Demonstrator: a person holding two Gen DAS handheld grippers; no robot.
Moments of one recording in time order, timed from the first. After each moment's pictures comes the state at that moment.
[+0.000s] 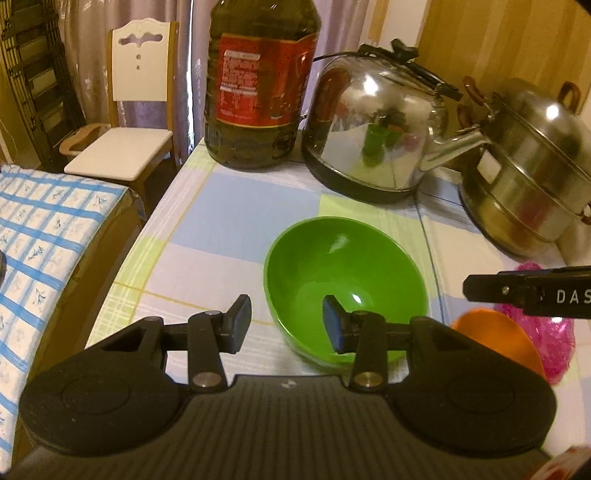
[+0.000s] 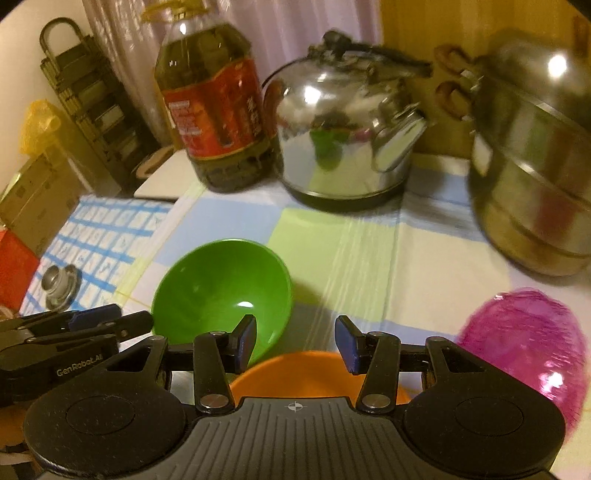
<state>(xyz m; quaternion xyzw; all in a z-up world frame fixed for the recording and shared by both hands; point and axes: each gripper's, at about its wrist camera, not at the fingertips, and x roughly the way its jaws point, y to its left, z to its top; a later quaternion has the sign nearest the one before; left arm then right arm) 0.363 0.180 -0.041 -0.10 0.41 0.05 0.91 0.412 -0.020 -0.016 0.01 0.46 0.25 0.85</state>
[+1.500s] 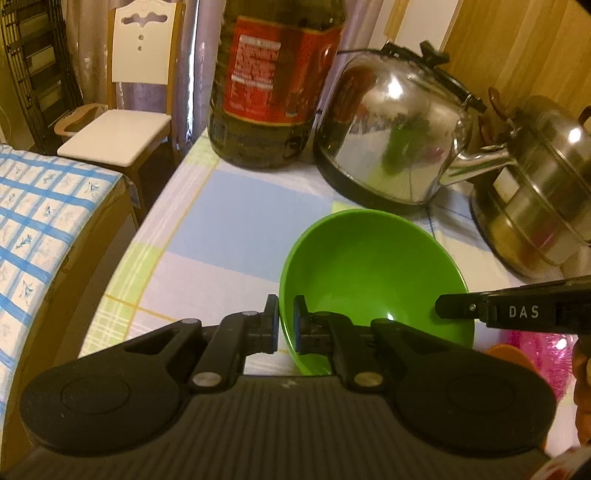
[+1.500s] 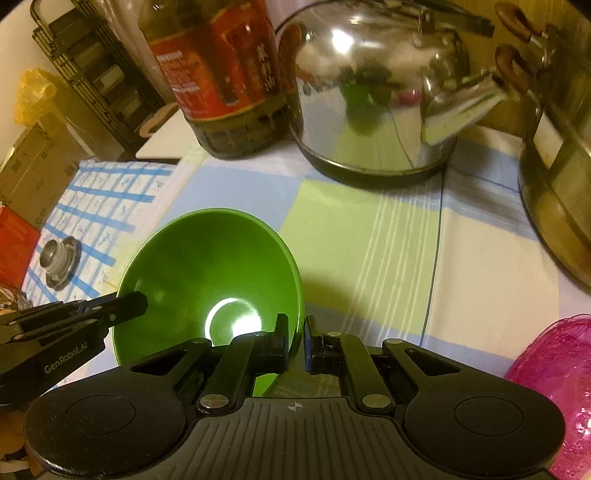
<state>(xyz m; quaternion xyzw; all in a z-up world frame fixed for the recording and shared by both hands) 0.391 0.207 -0.041 -0.13 0.42 0.05 0.90 0.457 0.024 -0.037 -0.01 0.52 0.25 0.82</state>
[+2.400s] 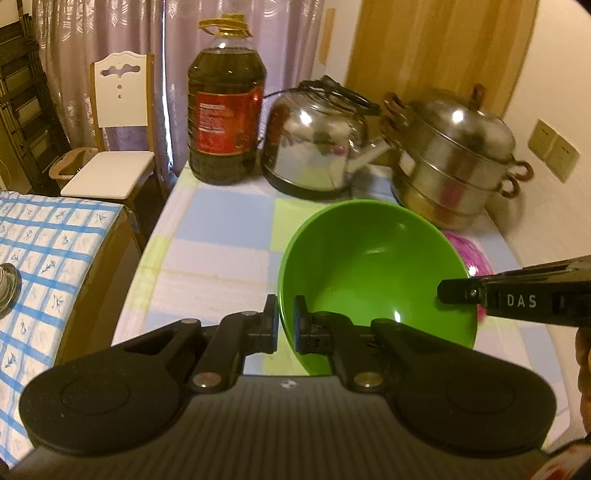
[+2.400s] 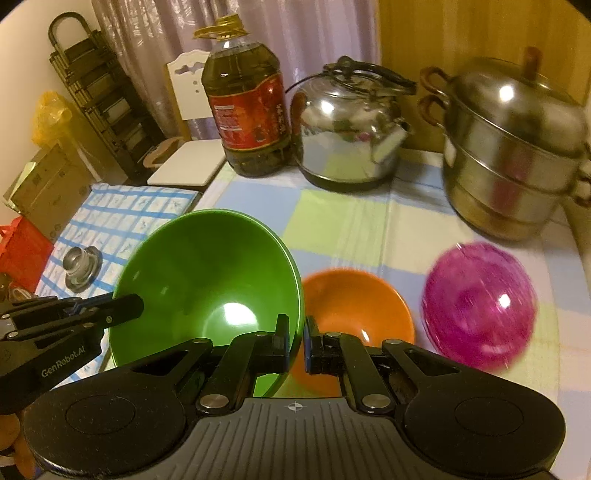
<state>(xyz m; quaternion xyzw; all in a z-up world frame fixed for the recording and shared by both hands) 0.225 0.133 0.068 -0.06 0.40 0.00 0.92 0.276 -0.038 0.076 0.00 0.46 0.22 0.86</state>
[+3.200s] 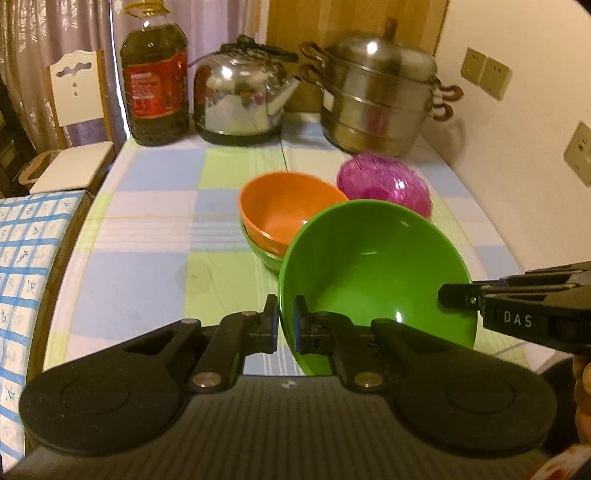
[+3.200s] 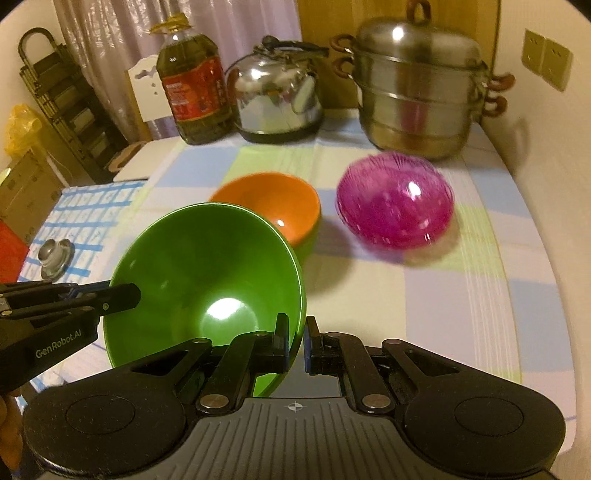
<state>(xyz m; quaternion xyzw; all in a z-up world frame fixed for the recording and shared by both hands) 0.143 0.033 0.031 -0.02 0.43 -0.06 0.90 0.157 -0.141 0.033 0.02 0.46 0.16 0.87</state>
